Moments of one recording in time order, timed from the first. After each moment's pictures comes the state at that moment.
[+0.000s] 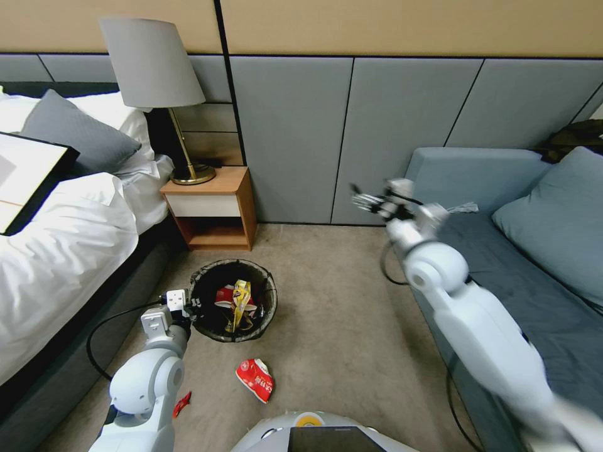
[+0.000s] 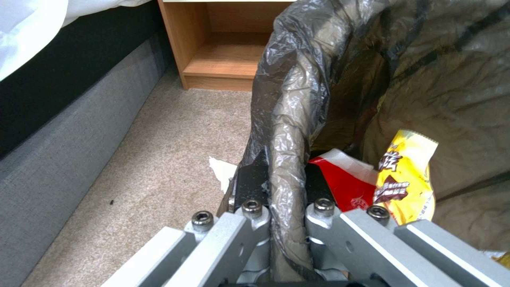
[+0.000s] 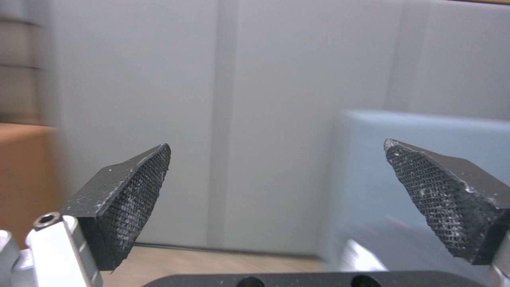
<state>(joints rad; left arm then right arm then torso) 1.50 -1.39 -0.75 -2.32 -0.32 0.73 -0.18 -1.19 1.06 0.59 2.11 0.39 -0.19 0.26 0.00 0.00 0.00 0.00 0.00</state>
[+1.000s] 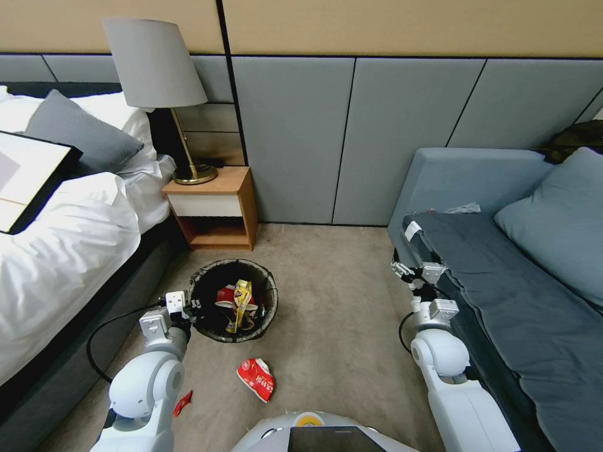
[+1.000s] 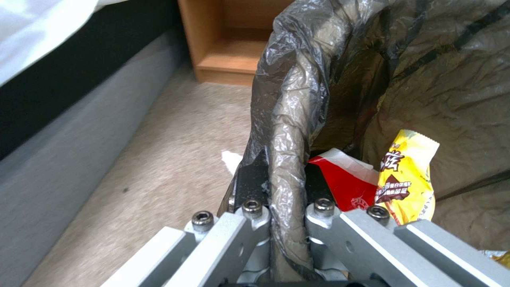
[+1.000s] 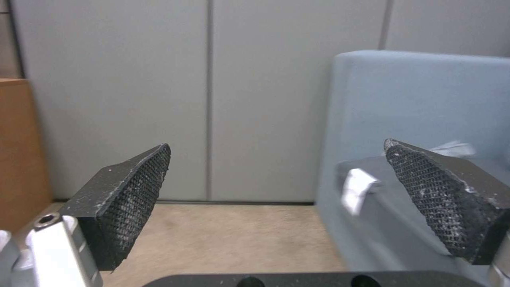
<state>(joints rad) 1.52 -1.38 -0.75 -2.31 -0.35 0.72 -0.20 -1.36 1.30 0.58 2.04 0.17 -0.05 0.23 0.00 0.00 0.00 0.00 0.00</state>
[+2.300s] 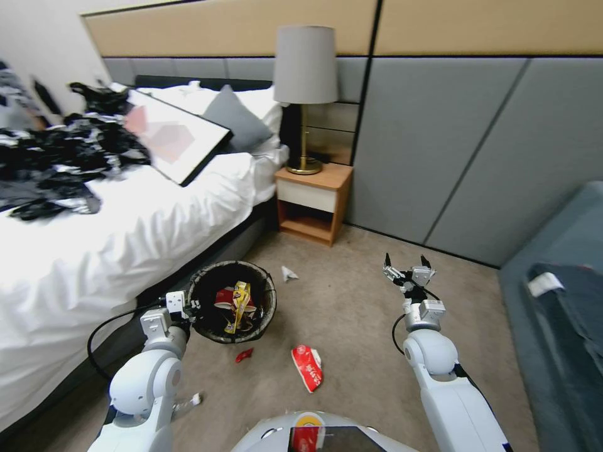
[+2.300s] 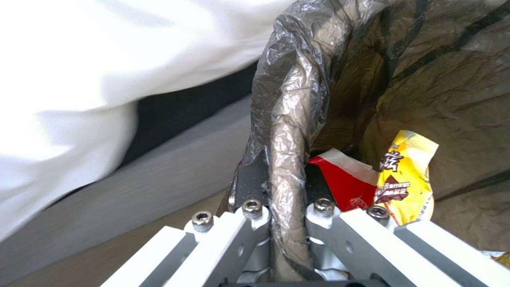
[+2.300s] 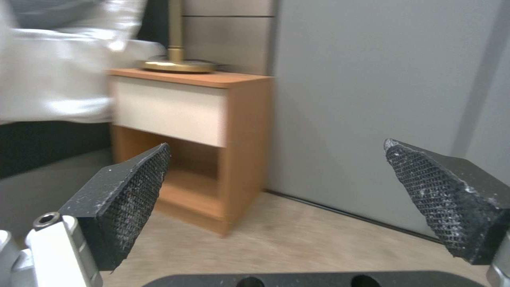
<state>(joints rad) 1.50 -1.37 -0.76 -2.29 -0.34 0.72 -0.21 -1.35 1.29 0.55 2.00 0.17 -0.05 0.23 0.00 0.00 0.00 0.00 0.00</state>
